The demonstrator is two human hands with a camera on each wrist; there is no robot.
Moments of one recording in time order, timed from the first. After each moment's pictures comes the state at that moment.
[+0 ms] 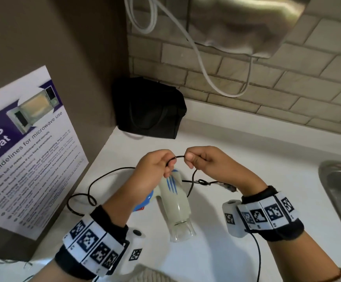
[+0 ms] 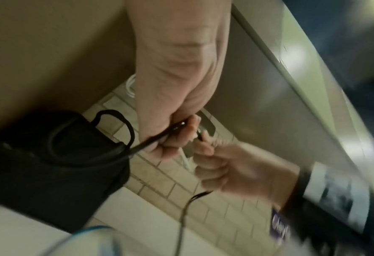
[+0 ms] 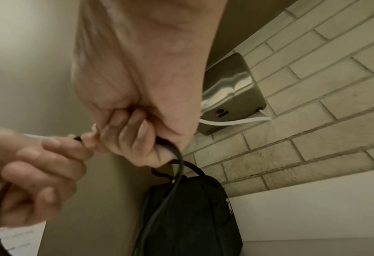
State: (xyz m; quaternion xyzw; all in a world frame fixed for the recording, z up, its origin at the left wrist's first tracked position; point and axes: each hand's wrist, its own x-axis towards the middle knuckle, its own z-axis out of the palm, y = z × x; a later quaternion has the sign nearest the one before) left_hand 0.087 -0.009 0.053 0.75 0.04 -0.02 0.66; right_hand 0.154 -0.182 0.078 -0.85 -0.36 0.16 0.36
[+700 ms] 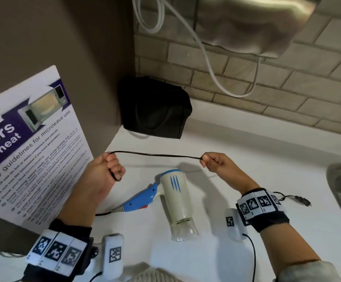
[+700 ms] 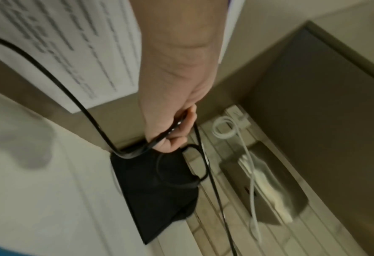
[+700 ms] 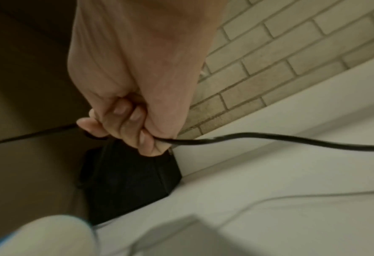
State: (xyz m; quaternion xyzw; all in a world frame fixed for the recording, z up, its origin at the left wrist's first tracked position) left_hand 0.075 0.087 0.007 0.42 0.24 0.06 0.88; right_hand 0.191 -0.212 0.001 -0.82 -0.24 0.18 0.48
